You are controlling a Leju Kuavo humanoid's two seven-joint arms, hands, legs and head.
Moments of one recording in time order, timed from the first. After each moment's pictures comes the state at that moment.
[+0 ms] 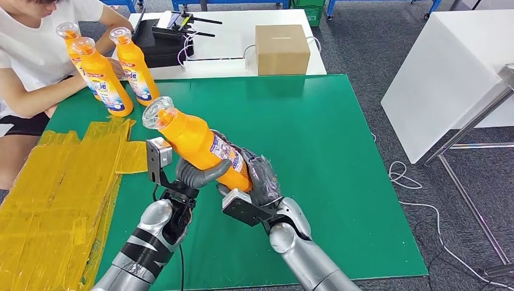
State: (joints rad) left arm -0.38 -0.17 -0.39 -1.17 0.24 -0.03 -0.30; right arm -0.37 0.23 0.63 -0.99 0.48 -0.30 -0.37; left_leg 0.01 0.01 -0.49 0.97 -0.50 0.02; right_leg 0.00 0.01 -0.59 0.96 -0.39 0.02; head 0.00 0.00
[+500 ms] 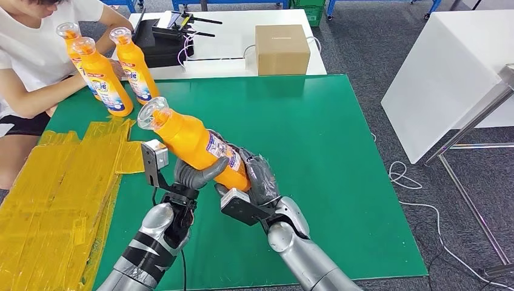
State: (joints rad) left arm -0.36 -0.17 -0.39 -1.21 0.23 0.10 -0.35; right arm -0.38 0.23 0.64 -0.98 0.42 -0.32 -0.39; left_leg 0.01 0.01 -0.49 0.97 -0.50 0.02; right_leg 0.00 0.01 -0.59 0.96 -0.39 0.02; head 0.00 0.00
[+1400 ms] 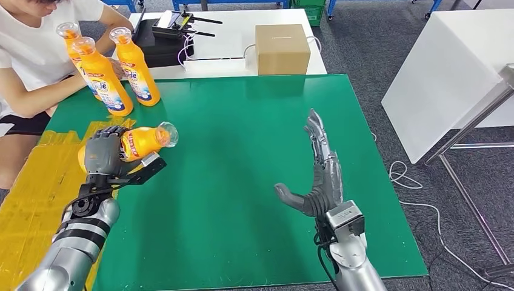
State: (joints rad) left arm -0.50 0.11 -0.07 -0.84 -1.32 0.69 -0.10; right arm -0.13 0.06 0.40 -1.64 0.10 -0.07 -0.46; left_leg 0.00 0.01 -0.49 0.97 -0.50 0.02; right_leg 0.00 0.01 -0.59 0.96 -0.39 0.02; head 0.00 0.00
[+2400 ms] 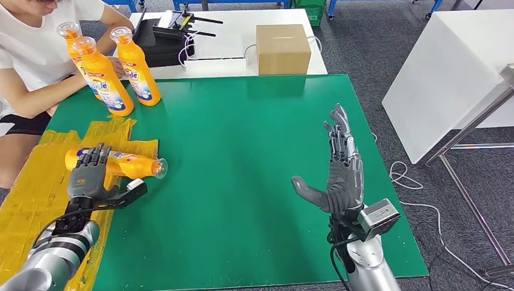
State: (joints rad) left arm -0.52 0.21 -0.04 -0.51 -1.48 0.70 0.00; right arm -0.12 0.01 0.37 -1.69 -0.03 -0.05 -0.47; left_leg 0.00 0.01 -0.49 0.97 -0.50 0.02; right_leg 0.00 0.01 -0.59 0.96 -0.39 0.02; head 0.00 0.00
